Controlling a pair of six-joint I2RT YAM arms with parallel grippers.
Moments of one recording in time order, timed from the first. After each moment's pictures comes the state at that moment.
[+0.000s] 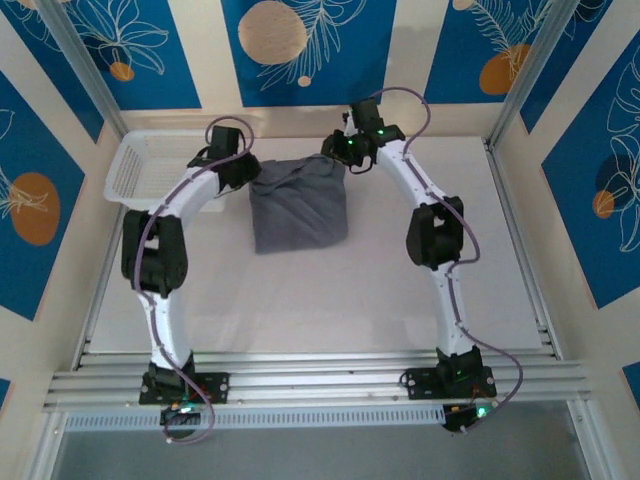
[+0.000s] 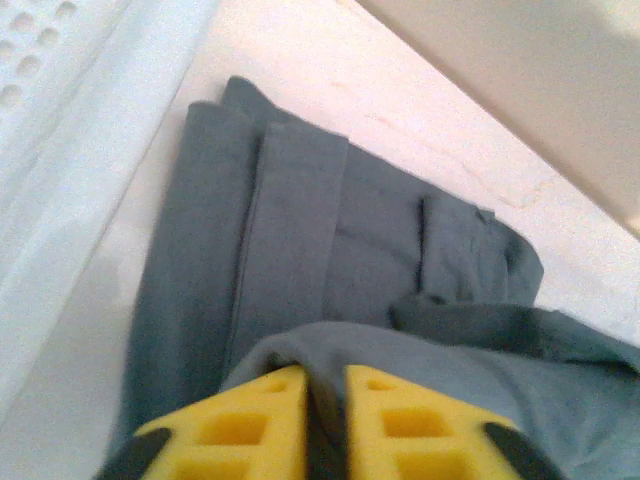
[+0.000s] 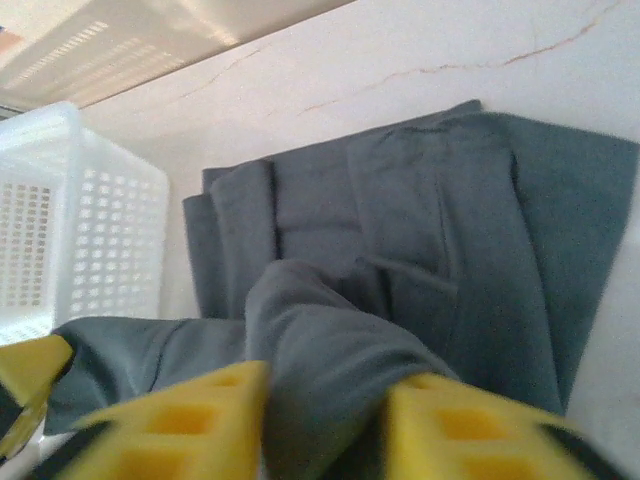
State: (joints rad) left arm -0.21 2.06 1.69 -0.40 0.11 -0.76; right arm 0.33 2.46 2.43 -0.77 -0.37 0.57
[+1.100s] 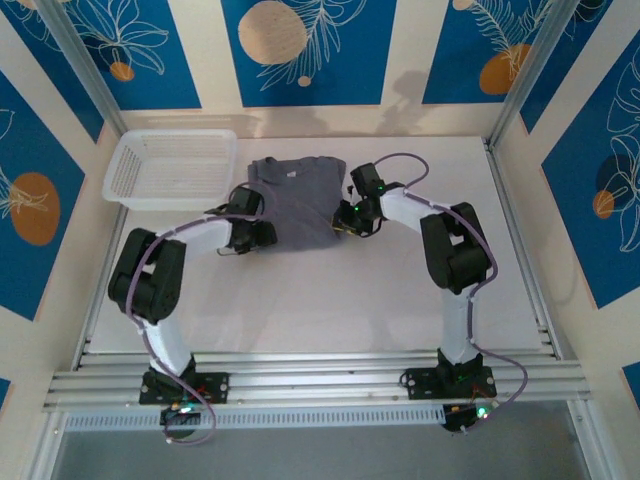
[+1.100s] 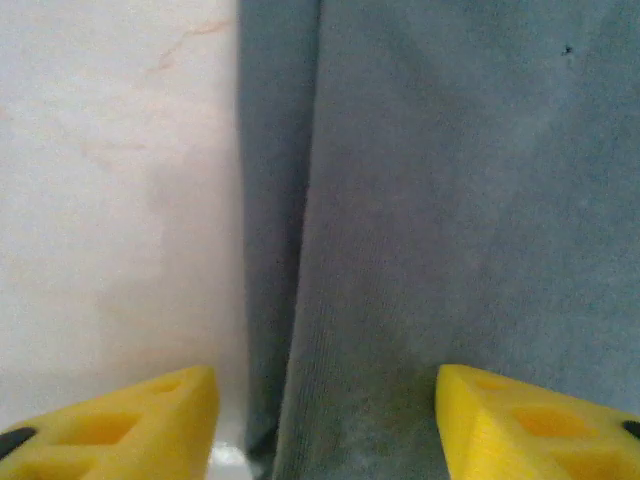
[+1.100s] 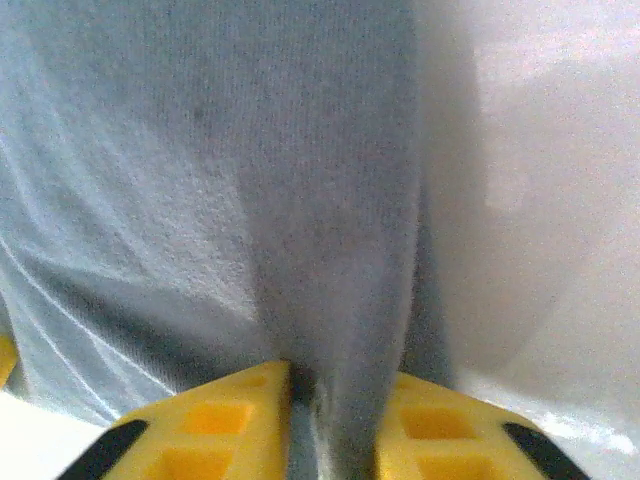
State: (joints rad) left arm -0.37 1.82 1.10 -0.38 0.04 -0.62; right arm 0.40 2.05 1.43 -0.51 -0.35 0.60
